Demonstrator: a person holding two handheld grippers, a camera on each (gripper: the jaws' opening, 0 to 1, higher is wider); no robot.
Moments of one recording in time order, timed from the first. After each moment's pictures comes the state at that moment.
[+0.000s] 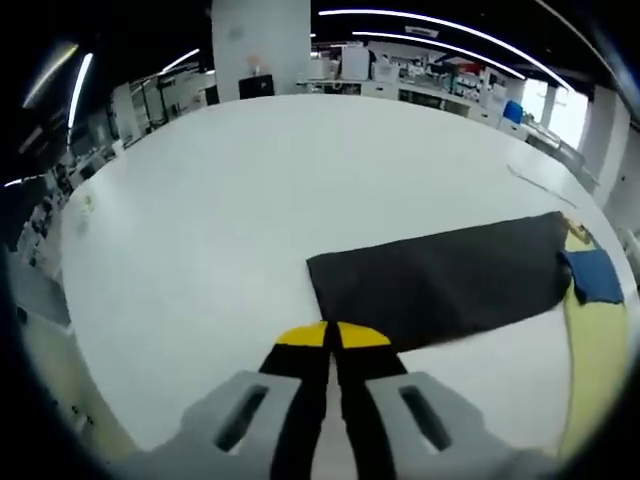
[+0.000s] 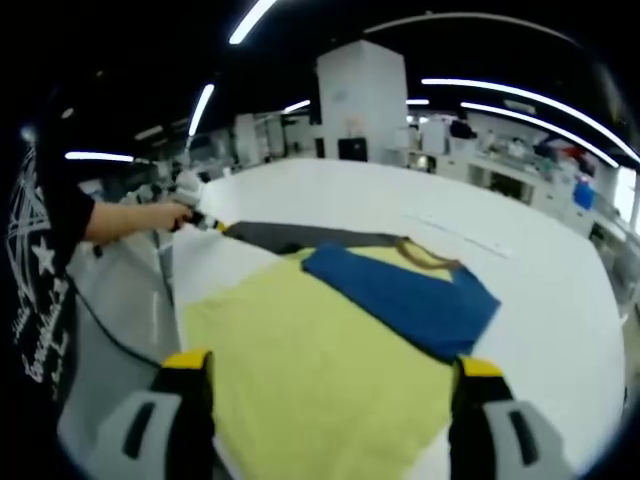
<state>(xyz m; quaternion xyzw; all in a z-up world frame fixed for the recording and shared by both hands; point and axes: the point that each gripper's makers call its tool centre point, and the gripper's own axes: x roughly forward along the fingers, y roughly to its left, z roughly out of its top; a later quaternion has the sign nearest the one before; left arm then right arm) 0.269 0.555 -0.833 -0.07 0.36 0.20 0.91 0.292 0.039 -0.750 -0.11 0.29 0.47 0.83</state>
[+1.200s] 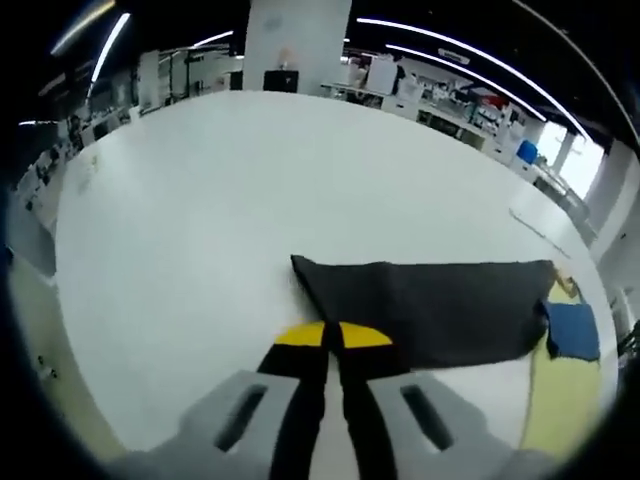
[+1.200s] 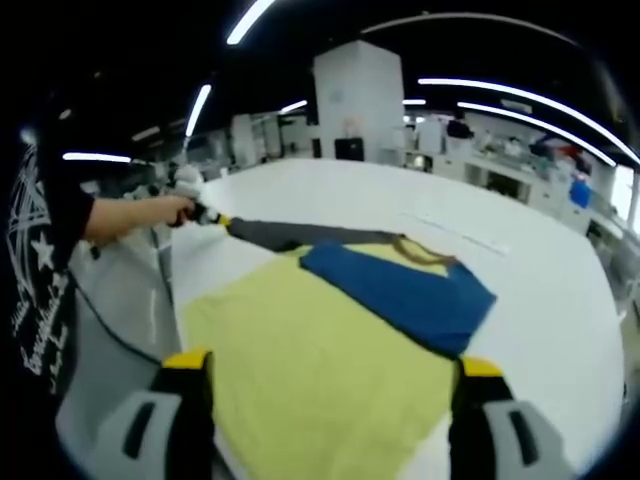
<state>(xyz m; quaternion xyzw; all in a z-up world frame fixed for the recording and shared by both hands) 0.293 0.546 -0.814 -0.17 0.30 0.21 0.92 0.284 0.034 -0.750 -0.11 0.29 0.46 0.83</state>
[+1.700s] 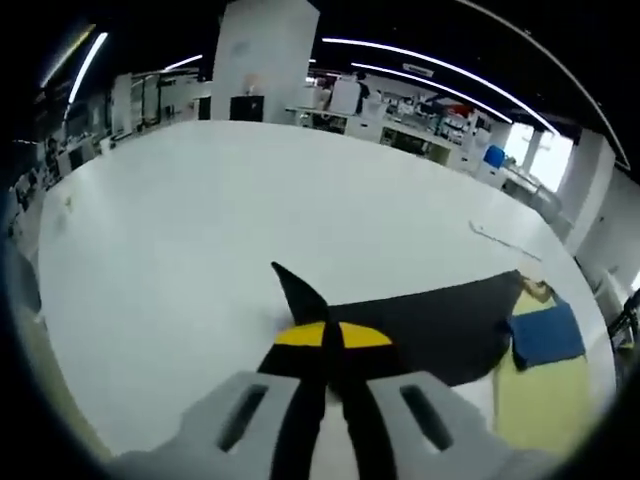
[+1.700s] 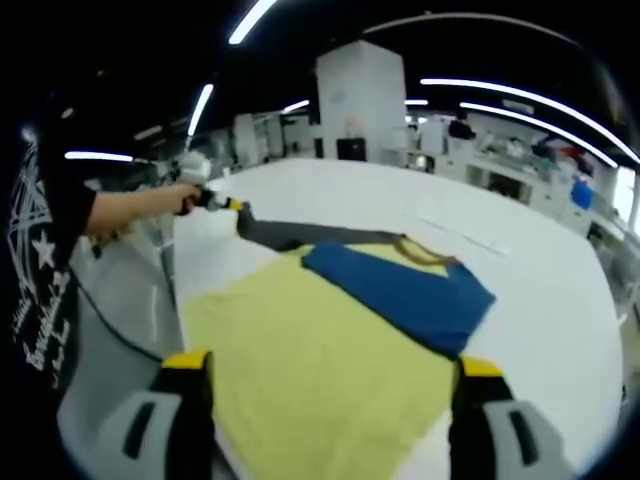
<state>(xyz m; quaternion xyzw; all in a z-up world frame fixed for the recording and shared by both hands) 0.327 0.506 -0.773 -0.13 0.27 0.15 0.94 0.282 0.029 -0.747 -0.11 0.28 0.46 0.83</state>
